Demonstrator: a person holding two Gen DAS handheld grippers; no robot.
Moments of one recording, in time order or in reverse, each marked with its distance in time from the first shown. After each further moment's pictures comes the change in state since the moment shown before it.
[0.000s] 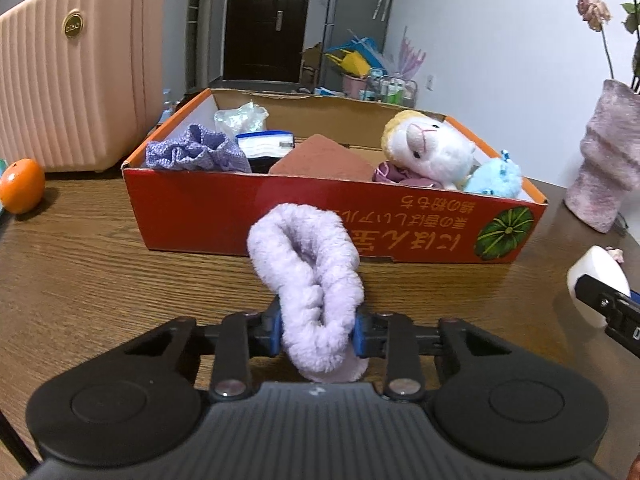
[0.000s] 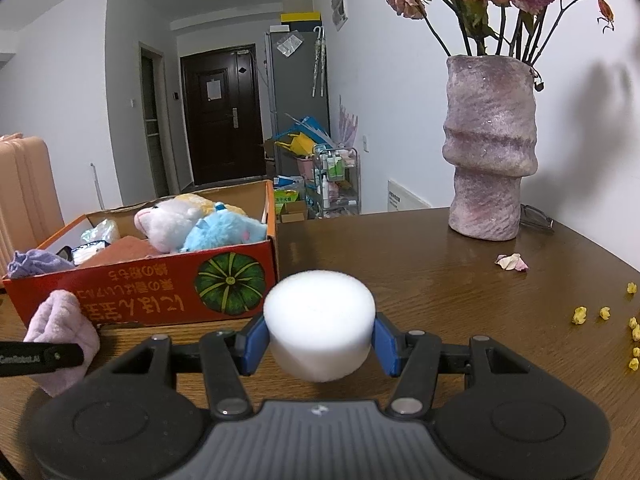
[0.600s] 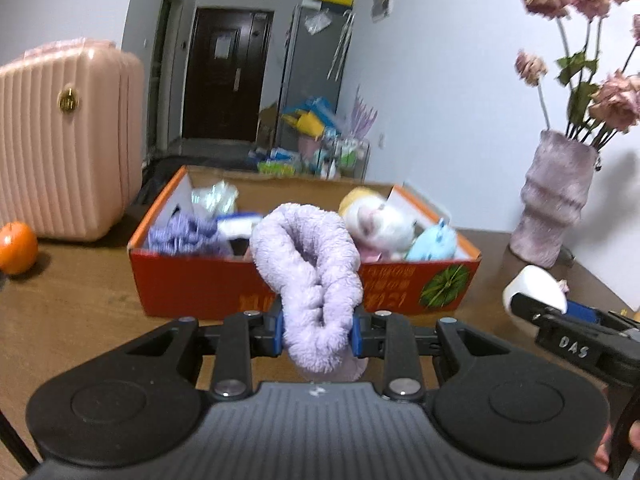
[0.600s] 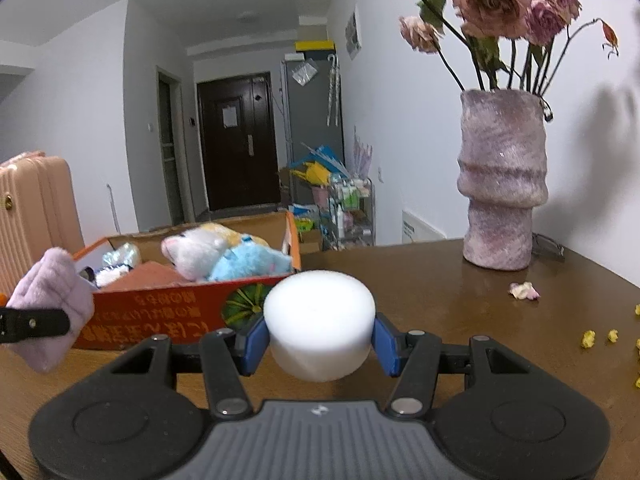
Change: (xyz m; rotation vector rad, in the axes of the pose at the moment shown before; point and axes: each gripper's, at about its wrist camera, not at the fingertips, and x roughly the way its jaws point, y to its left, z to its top) left arm -0.051 0.012 0.007 0.044 -0.179 -0.147; right arm -0.013 0.011 0.002 -0.015 -0.106 0.047
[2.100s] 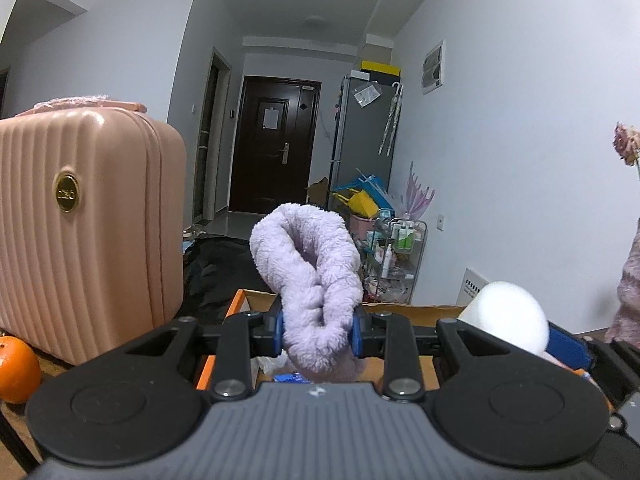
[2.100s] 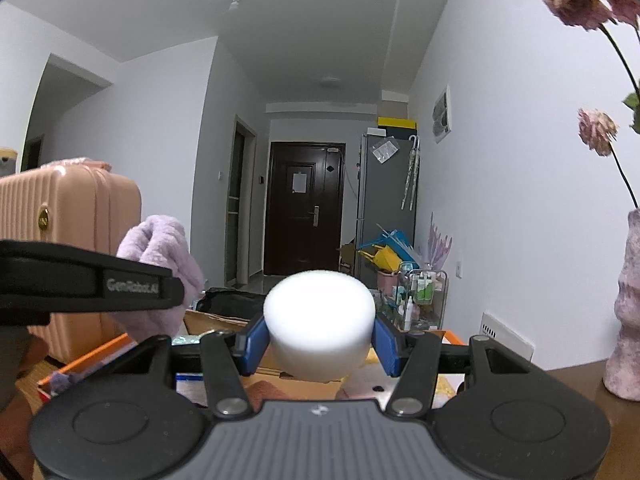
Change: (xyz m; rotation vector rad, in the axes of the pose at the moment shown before) left arm 0.089 0.055 0.078 -0.029 -0.264 0.141; right arm 0.100 0.148 0.041 -0.184 -0.243 0.145
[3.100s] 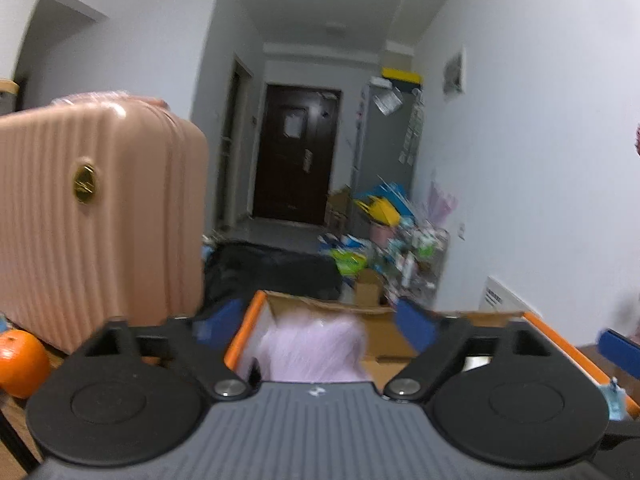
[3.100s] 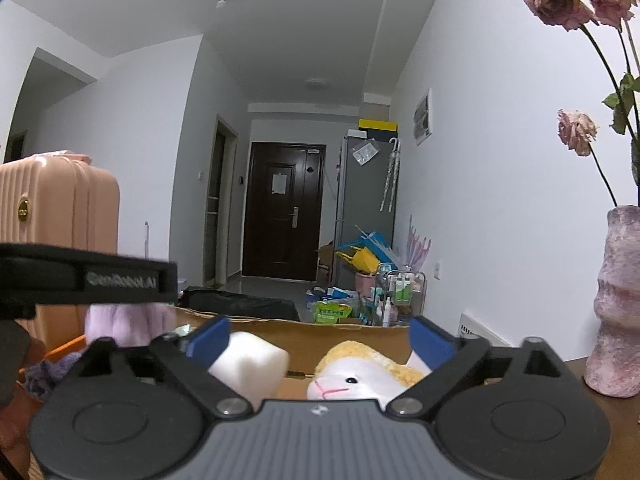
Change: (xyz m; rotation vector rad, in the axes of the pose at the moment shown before) left arm 0.020 0.001 -0.004 -0.013 -0.014 0.058; right arm 0.002 -0.004 0.001 0.003 -0.005 -0.074
